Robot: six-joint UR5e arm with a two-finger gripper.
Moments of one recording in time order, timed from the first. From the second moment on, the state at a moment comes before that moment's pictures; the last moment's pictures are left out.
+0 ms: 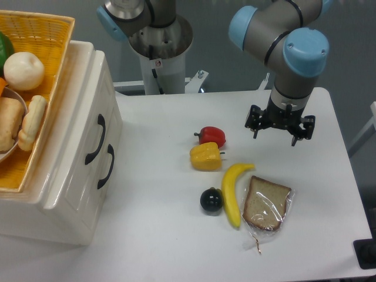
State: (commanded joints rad) arm 2.73 -1.86 -1.56 -1.22 1.56 0.98
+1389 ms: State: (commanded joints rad) arm 2.73 -1.86 -1.56 -1.22 1.56 0.98
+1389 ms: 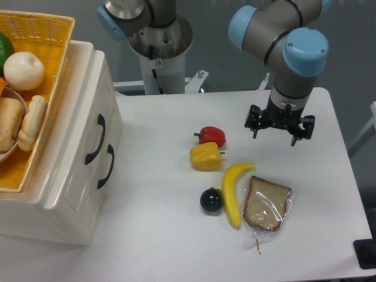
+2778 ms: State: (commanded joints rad) arm 2.72 -1.87 -1.56 -1.22 1.58 0.98
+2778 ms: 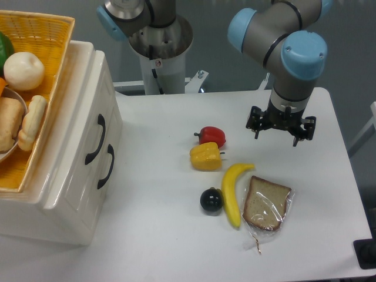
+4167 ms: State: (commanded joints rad) arm 2.61 -1.84 -1.55 -1.21 1.53 0.94
